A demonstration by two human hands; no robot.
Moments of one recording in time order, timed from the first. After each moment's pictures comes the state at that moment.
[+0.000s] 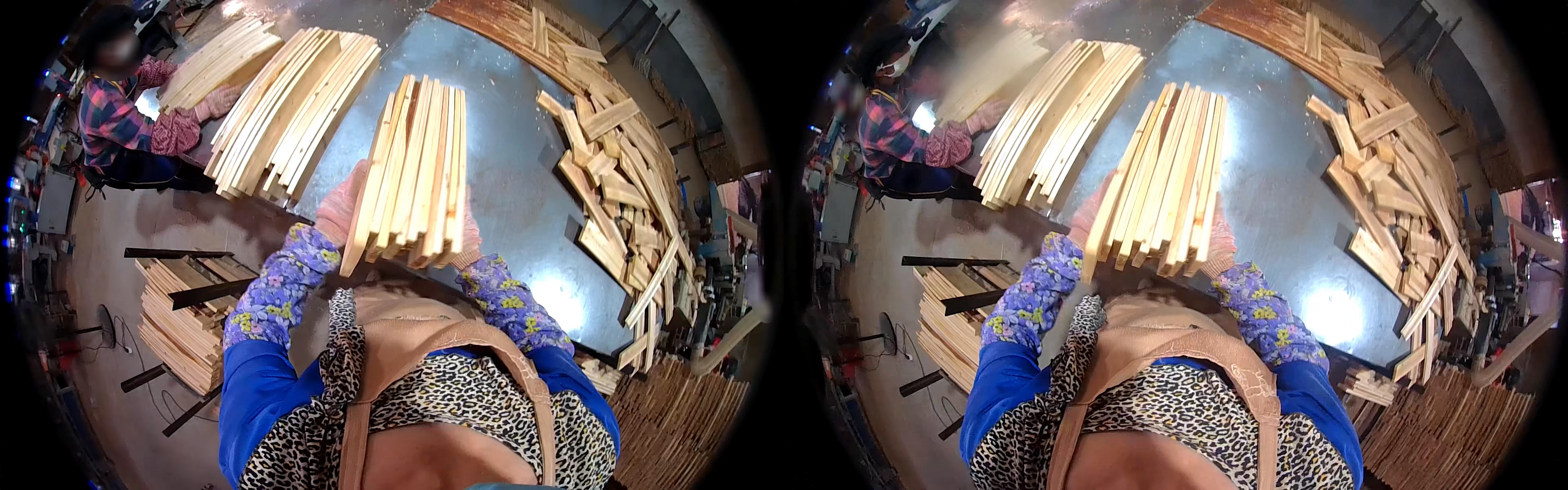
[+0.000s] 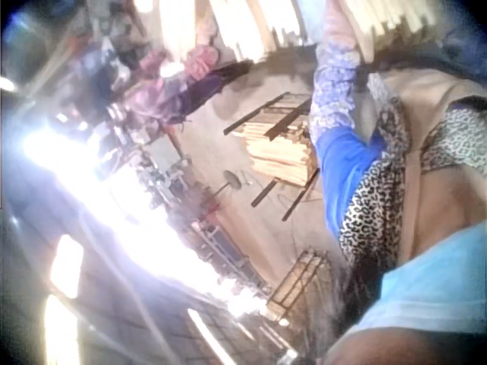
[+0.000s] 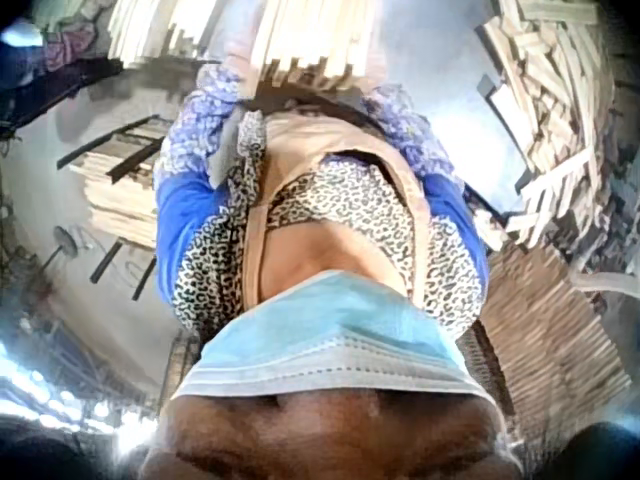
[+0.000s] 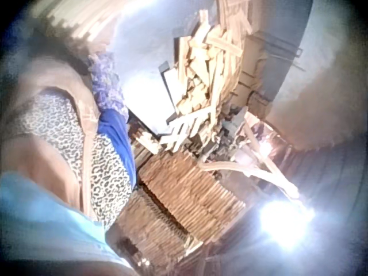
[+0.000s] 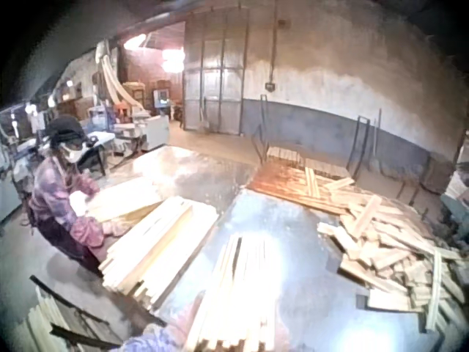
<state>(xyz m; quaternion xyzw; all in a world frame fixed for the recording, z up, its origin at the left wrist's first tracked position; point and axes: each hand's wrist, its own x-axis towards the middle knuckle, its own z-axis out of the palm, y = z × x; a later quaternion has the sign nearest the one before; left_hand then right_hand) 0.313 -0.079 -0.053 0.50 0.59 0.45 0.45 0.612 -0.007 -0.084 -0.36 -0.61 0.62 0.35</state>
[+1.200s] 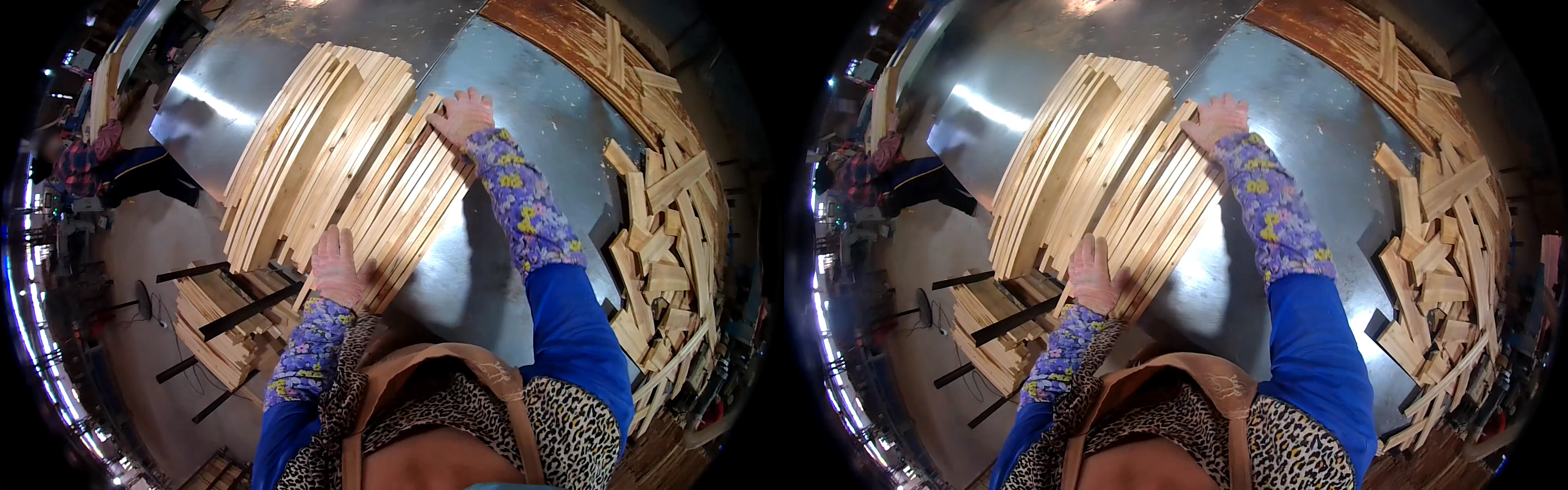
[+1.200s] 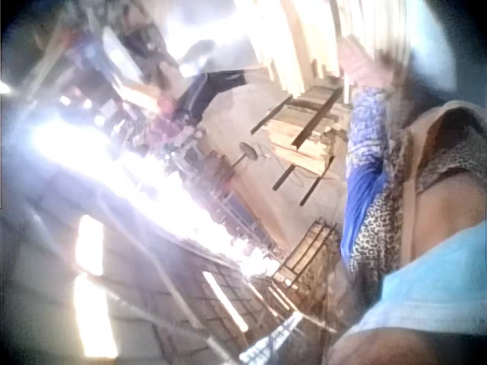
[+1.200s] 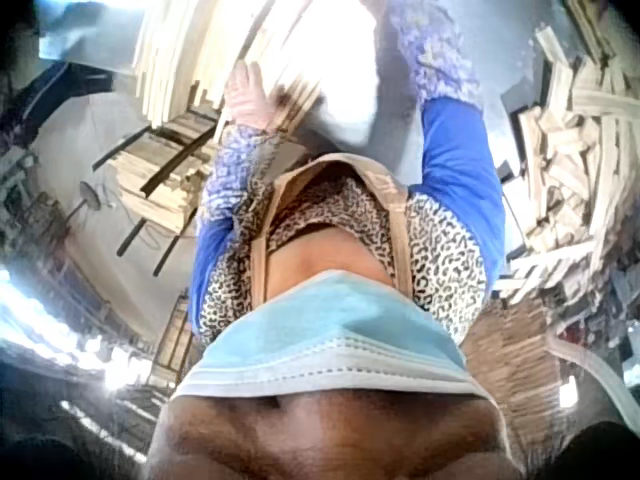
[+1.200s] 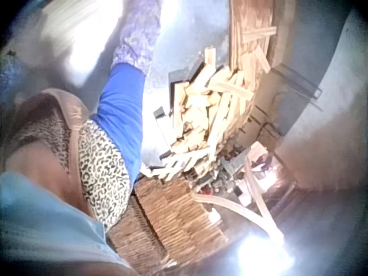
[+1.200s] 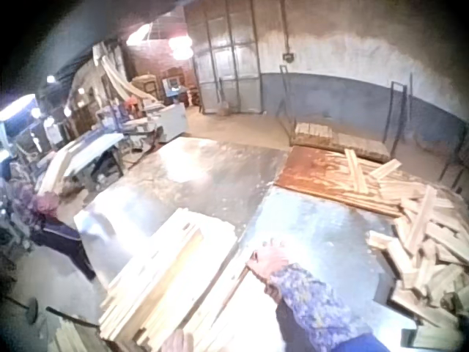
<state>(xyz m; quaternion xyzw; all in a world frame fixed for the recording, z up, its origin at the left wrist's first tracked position) 0.278 -0.036 -0.037 0.53 0.84 0.10 0.03 0.375 0.378 -0.017 -0.39 -0.92 0.05 0.03</state>
